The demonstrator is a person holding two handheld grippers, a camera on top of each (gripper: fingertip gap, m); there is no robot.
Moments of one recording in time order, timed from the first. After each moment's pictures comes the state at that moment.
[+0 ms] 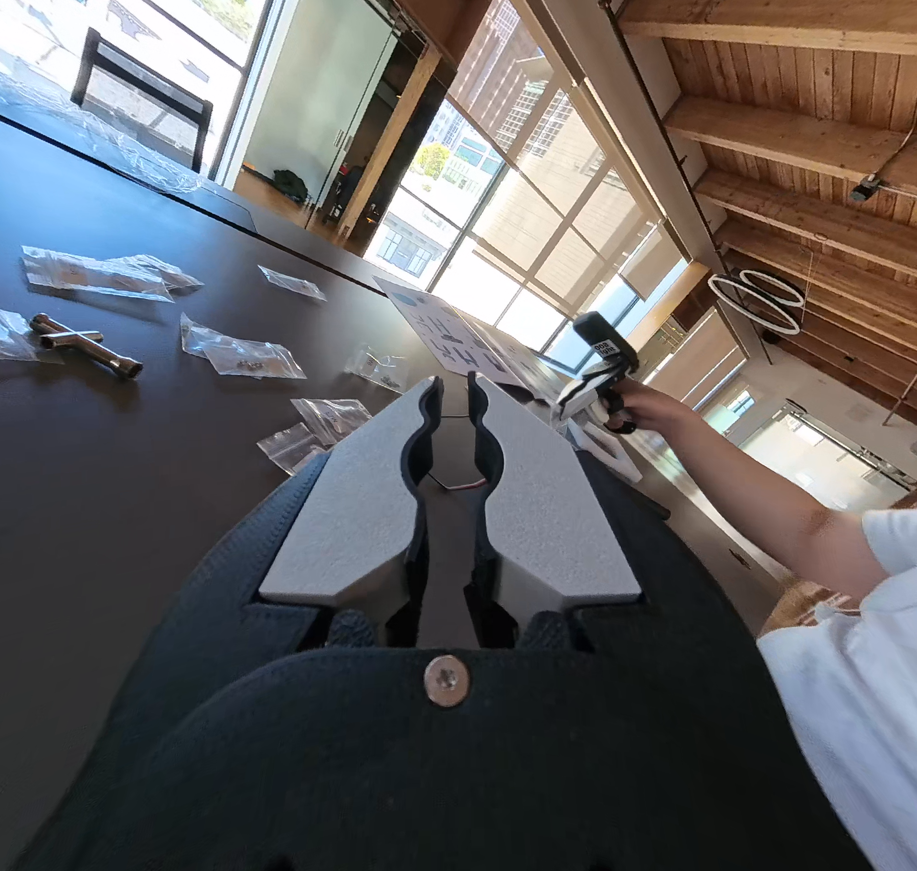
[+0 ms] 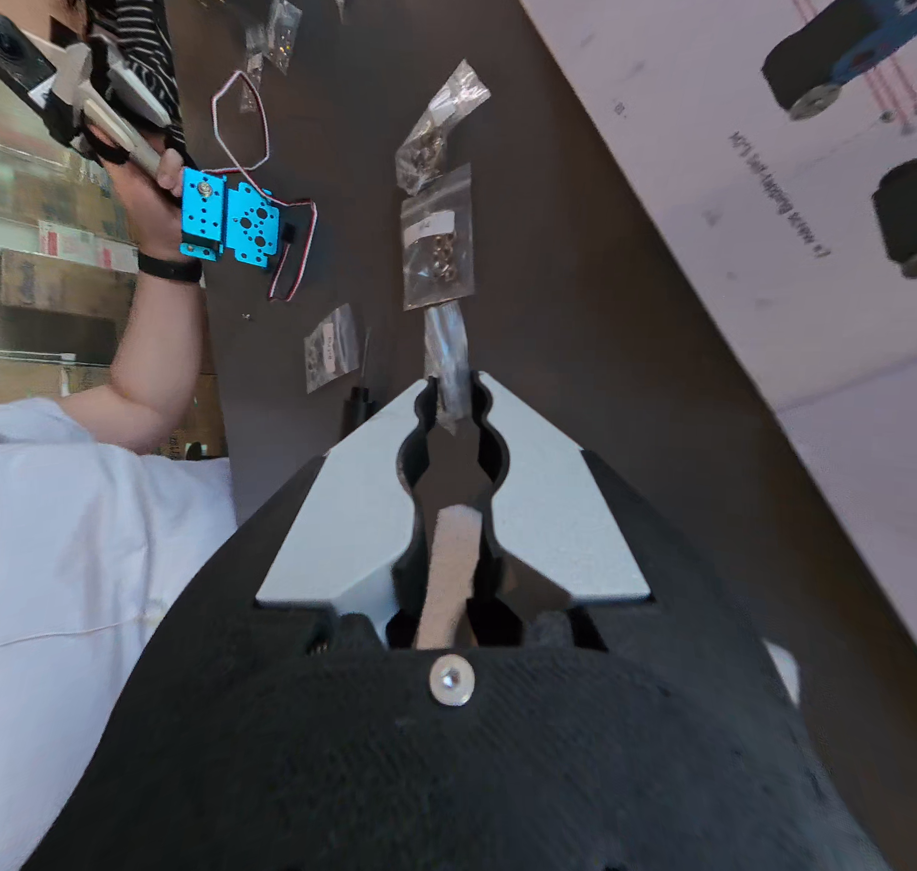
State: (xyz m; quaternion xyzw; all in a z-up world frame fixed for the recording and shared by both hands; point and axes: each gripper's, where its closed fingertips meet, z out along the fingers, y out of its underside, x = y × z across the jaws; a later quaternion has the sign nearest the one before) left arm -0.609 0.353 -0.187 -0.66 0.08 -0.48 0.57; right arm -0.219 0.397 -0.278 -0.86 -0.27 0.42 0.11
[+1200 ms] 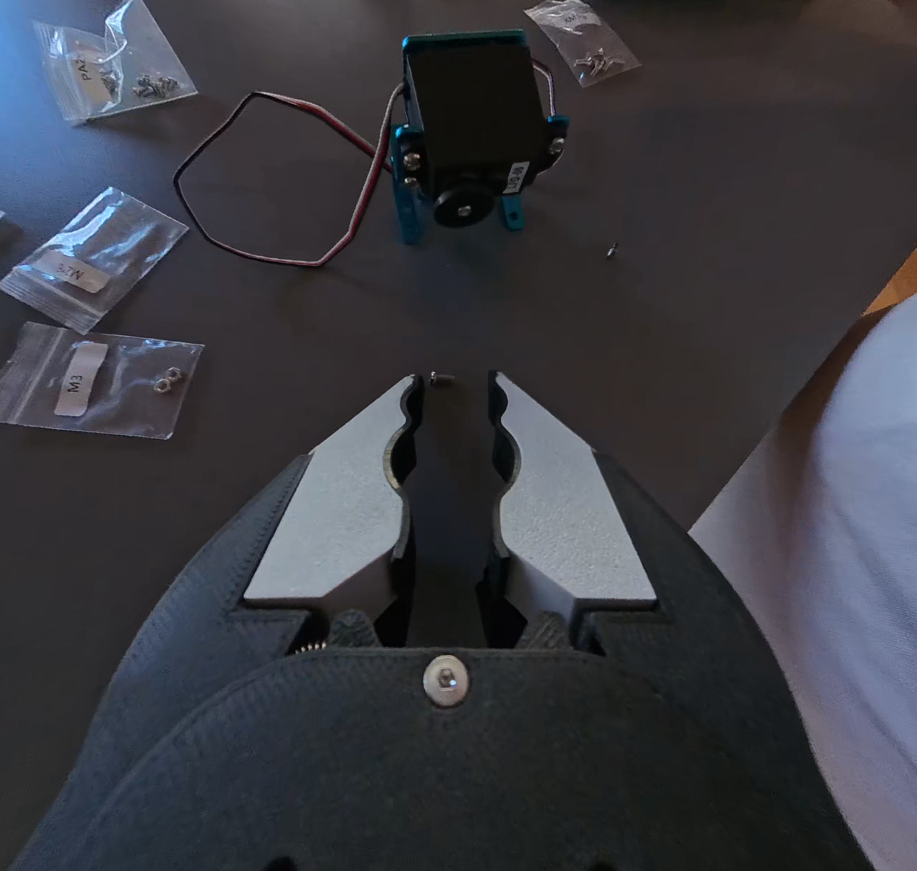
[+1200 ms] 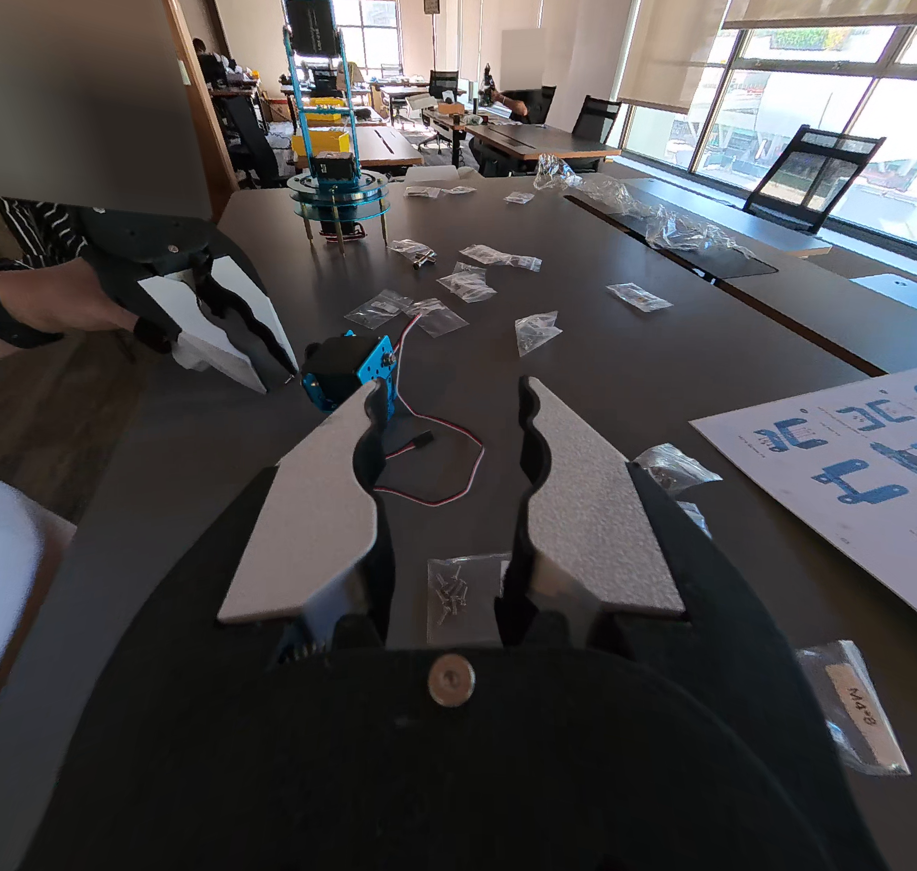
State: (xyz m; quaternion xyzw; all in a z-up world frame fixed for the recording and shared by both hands) left arm -0.527 0.280 -0.288 -0.79 0.44 -0.24 0.35; right arm -0.369 0.330 -0.188 -0.67 -0.37 0.30 0.57
